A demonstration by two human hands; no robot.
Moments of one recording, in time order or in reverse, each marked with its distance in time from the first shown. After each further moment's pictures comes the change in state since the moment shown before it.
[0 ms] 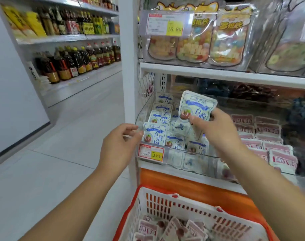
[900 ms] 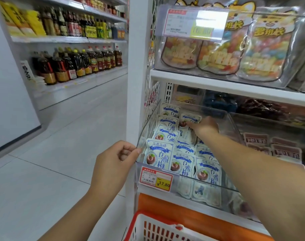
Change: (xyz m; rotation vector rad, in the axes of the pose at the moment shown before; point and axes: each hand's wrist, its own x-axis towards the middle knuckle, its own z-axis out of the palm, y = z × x) left_hand 0.037 -0.040 0.007 0.085 -0.019 0.035; right_hand 0.175 0.057 0.069 -0.559 0.069 0.249
